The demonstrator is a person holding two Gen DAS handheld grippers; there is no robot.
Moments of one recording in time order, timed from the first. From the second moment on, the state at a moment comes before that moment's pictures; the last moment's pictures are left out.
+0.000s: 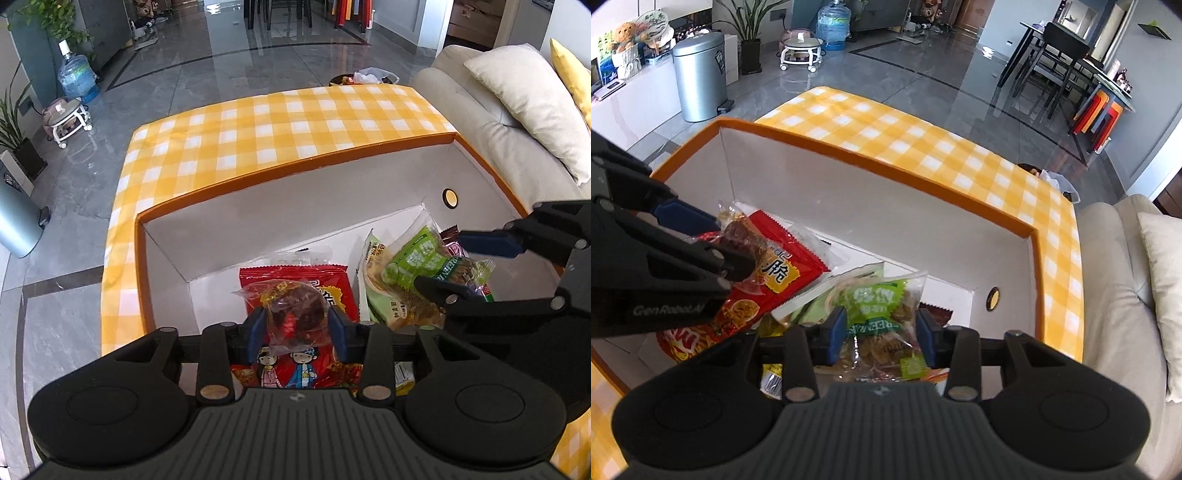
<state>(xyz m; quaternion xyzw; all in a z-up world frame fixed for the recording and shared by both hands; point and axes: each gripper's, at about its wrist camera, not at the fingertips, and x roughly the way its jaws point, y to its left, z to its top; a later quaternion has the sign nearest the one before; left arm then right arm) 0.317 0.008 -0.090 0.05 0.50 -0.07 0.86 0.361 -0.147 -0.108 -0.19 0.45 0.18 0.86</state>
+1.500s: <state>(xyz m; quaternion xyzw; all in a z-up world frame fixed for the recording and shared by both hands) 0.104 0.004 0.030 0.05 0.22 0.06 0.97 0.127 -0.227 0.046 -0.01 0.25 0.13 0.96</state>
